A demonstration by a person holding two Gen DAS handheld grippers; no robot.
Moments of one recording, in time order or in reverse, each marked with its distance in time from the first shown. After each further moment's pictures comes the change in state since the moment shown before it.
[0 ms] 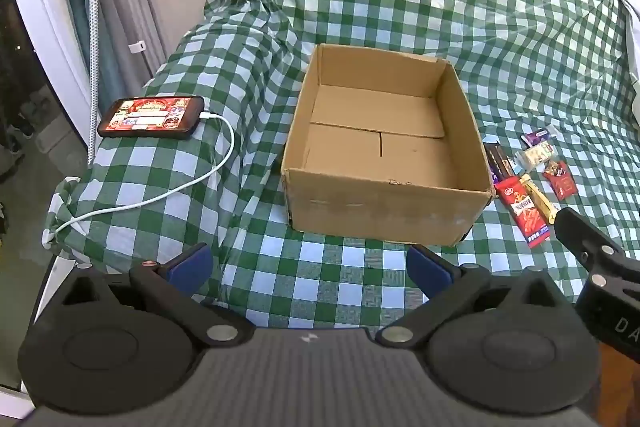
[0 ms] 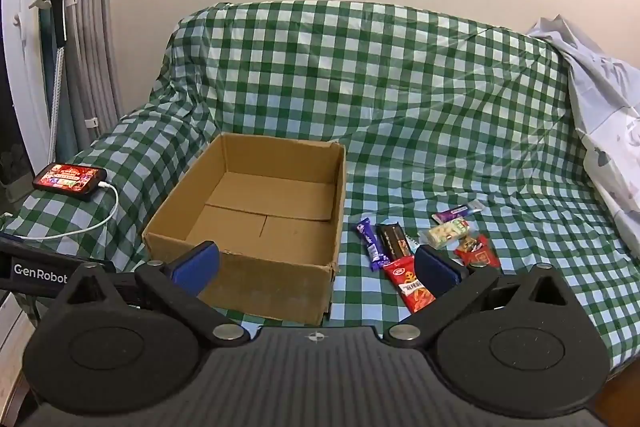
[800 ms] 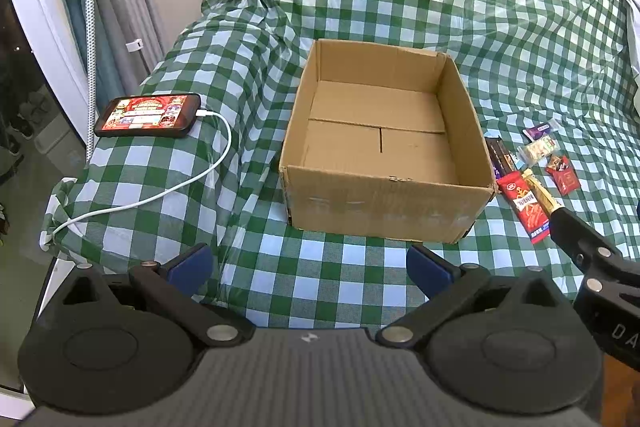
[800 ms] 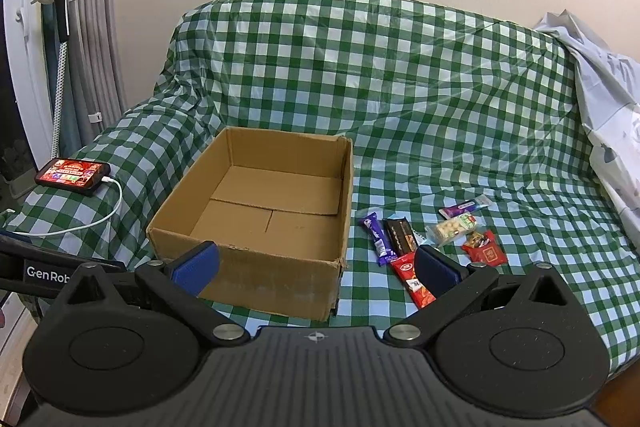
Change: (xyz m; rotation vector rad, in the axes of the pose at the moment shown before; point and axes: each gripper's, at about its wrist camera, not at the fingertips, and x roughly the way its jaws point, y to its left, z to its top) left arm 0.008 0.000 -0.003 0.009 0.010 0.001; right arm 0.014 -0.001 0.012 -0.008 0.040 0.012
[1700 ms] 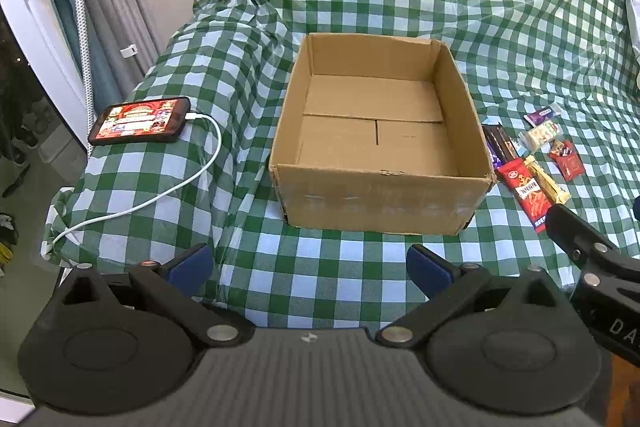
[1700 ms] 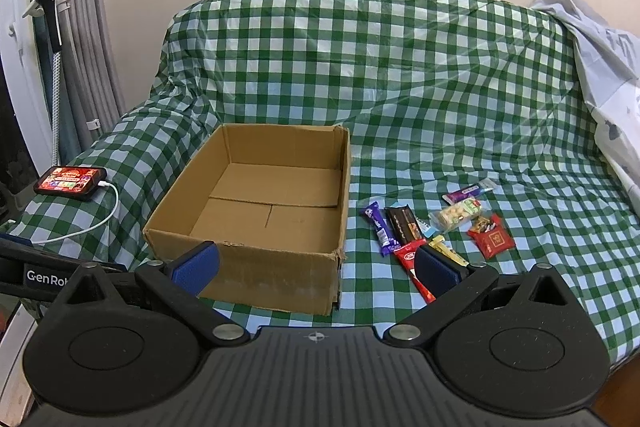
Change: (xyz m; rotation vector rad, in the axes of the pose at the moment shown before) left arm 0.006 -0.015 0.004 0.056 0.023 0.017; right arm 0.013 -0.018 -0.008 0.073 -0.006 0.033
